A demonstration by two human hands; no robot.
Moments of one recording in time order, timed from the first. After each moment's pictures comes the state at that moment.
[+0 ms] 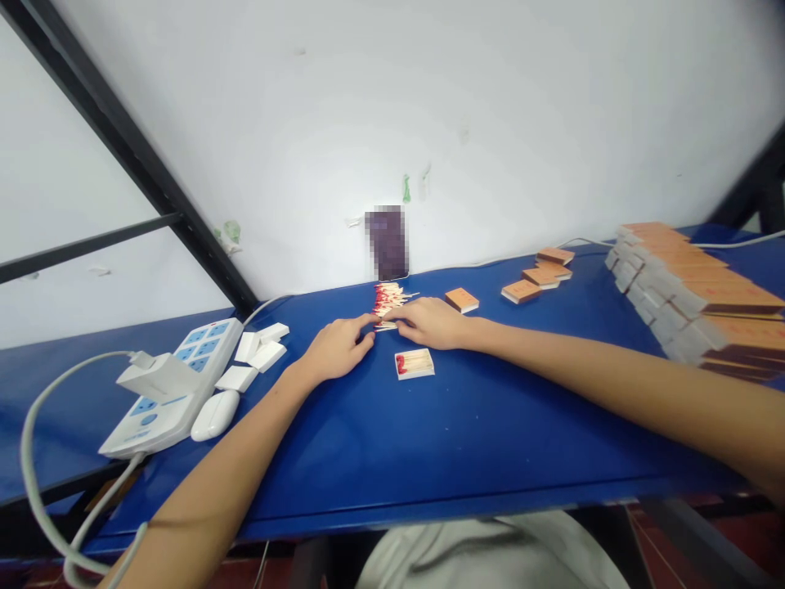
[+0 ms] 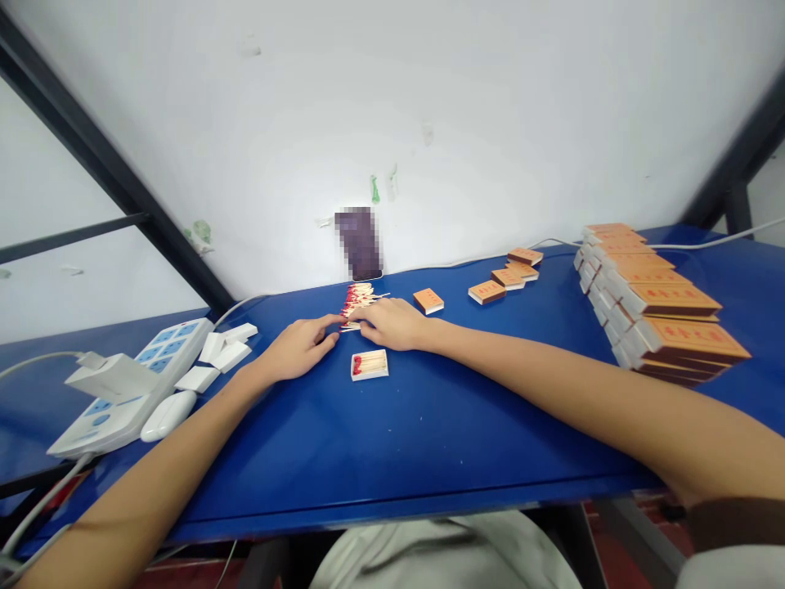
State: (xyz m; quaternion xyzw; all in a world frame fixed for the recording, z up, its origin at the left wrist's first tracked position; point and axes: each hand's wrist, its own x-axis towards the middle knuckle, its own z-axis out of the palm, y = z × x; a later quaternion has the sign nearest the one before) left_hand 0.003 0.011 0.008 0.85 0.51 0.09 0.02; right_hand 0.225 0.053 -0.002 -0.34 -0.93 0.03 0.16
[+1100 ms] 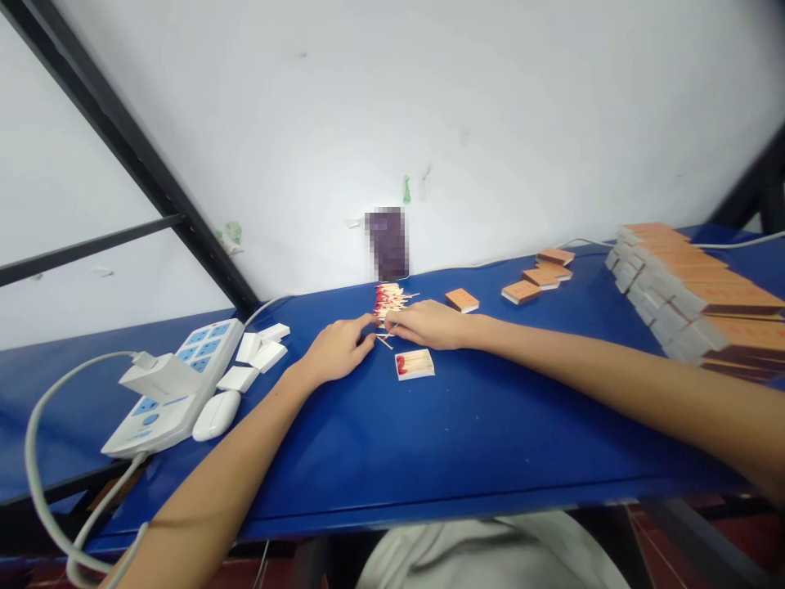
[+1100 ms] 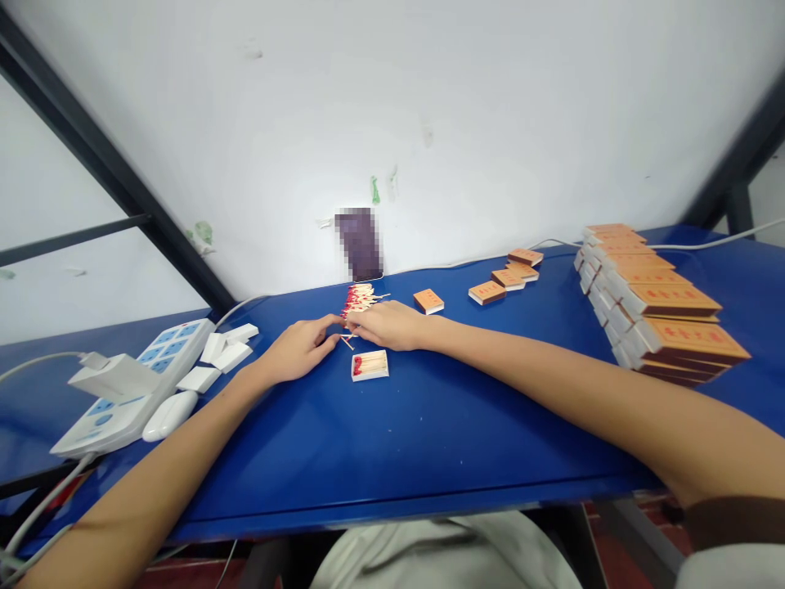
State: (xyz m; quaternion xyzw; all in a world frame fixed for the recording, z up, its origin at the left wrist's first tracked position) left_hand 0.004 0.008 0.010 0.86 0.51 0.09 0.02; right_hand 0.226 0.056 0.001 -0.26 -0.96 0.03 0.13
